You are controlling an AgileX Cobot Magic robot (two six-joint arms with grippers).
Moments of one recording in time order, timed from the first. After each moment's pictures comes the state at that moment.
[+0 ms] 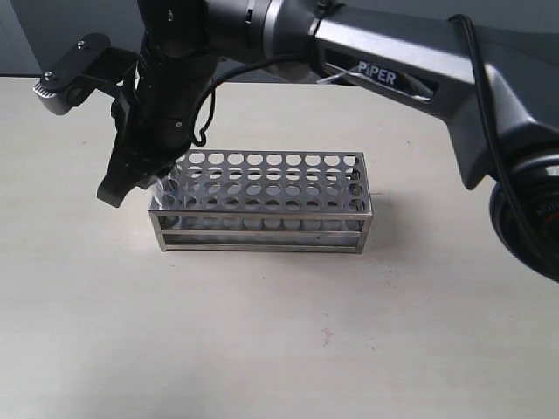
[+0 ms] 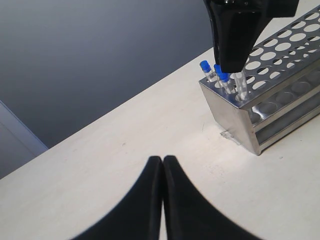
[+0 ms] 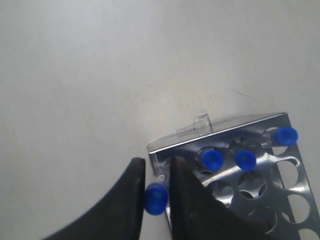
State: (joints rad) left arm -0.28 0.00 0.01 0.56 0.30 -0.12; right arm 1.01 2.20 -2.02 0.17 1.03 -0.48
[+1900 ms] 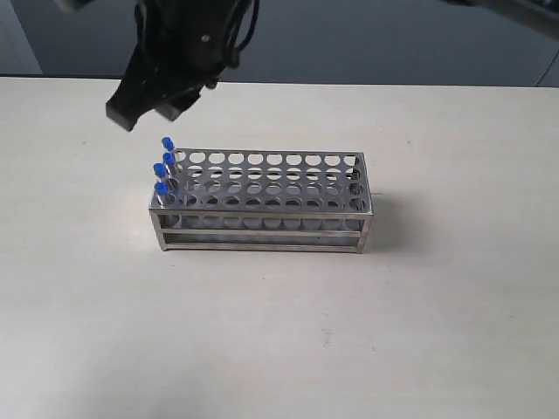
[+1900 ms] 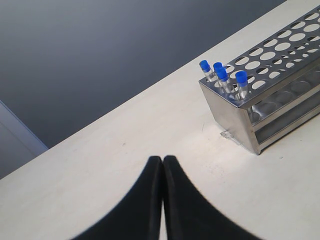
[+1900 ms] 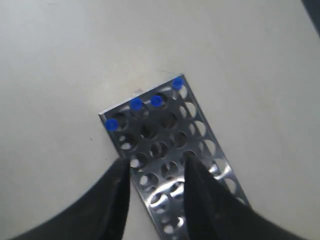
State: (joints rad) left arm -0.28 0.00 0.01 0.56 0.30 -0.12; right arm 1.02 2.00 -2.02 -0.08 1.15 -0.21
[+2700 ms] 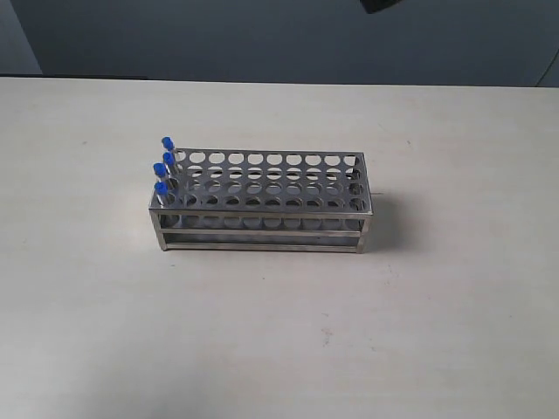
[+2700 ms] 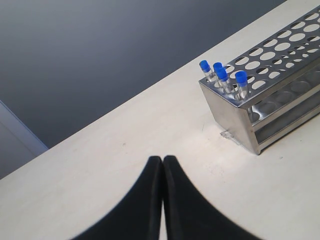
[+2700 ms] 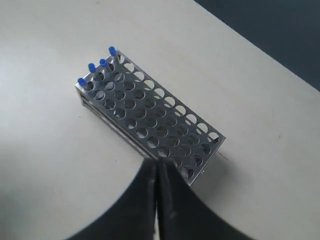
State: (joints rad) left arm -0.28 0.00 0.01 0.56 0.30 -0.12; right arm 1.02 1.32 -1.61 -0.24 1.23 0.17
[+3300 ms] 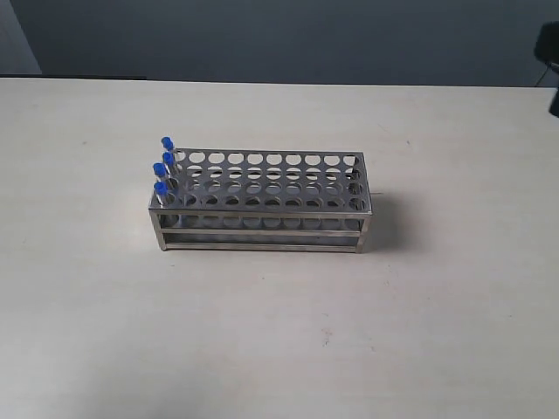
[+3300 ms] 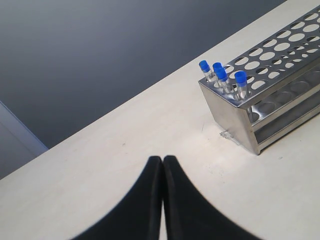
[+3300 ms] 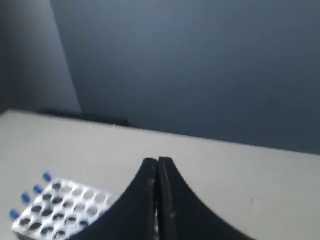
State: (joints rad) left arm -0.28 0.00 0.01 0.56 0.30 -0.12; right arm 0.54 0.66 -0.55 -0.20 0.10 0.35
